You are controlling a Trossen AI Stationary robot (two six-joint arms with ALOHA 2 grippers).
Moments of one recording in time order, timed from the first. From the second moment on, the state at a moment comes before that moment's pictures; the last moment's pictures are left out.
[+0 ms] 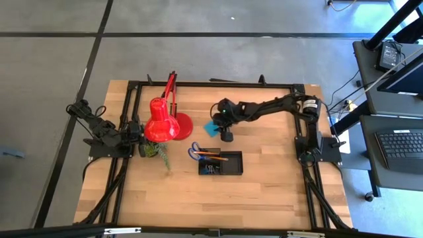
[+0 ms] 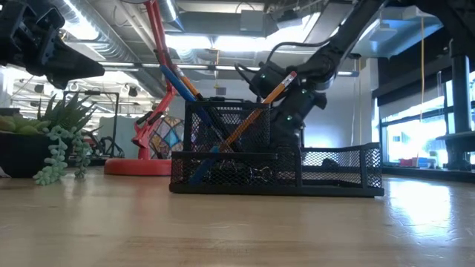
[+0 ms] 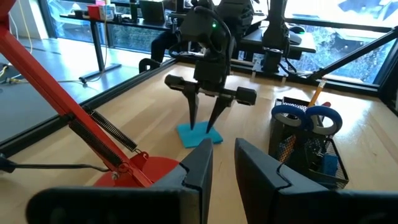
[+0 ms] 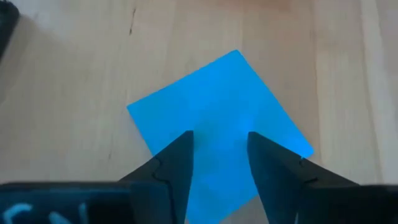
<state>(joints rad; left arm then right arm) -0.63 0.01 0.15 -0.41 -0.95 -0.33 -0.32 2.03 1.09 -0.02 -0.22 -0.37</state>
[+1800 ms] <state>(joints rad) -0.63 0.01 0.15 -0.41 -0.94 -0.40 -0.22 1.88 1.06 -0.69 -0.16 -0.18</state>
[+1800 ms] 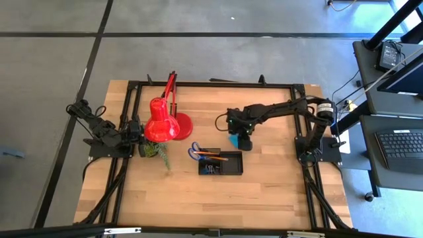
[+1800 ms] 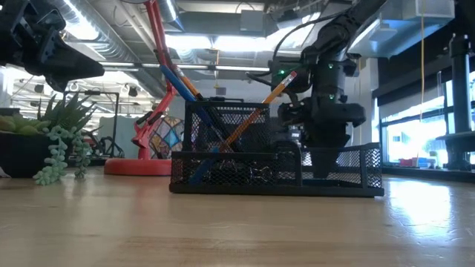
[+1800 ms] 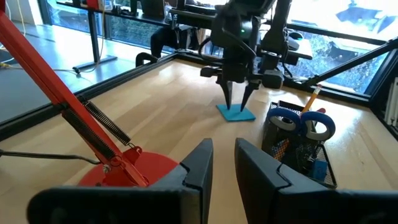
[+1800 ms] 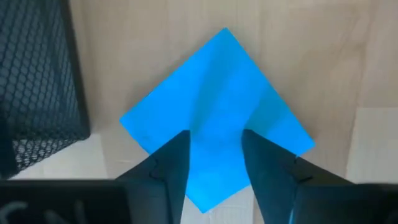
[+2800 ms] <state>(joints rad) -0.63 0.01 0.15 -0.41 -0.84 -0.41 0.05 1.88 1.05 -0.90 -0.04 0.15</state>
